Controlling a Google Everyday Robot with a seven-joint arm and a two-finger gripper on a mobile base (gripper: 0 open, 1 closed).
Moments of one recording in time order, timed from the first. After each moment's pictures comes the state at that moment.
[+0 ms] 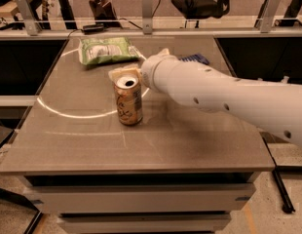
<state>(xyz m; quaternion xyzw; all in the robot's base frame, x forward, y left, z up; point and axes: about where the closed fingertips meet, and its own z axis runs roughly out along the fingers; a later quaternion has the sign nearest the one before) 0.663 0.024 0.888 -0.25 0.76 0.13 0.59</state>
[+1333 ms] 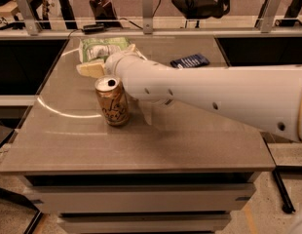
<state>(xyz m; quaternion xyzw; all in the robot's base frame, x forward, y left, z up) 0.704 0.123 0.883 -0.25 0.74 0.15 0.61</state>
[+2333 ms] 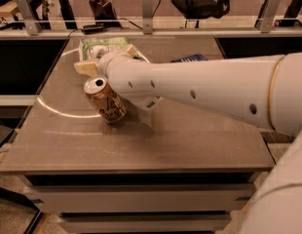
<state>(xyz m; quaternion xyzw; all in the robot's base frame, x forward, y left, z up) 0.722 0.134 0.877 -0.22 0.75 0.11 0.62</state>
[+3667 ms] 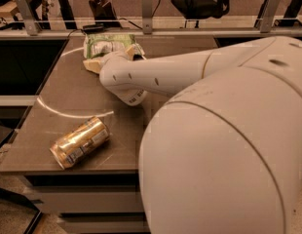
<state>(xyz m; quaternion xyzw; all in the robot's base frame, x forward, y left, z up) 0.801 0.131 0.831 -0.18 0.76 0.04 0.62</state>
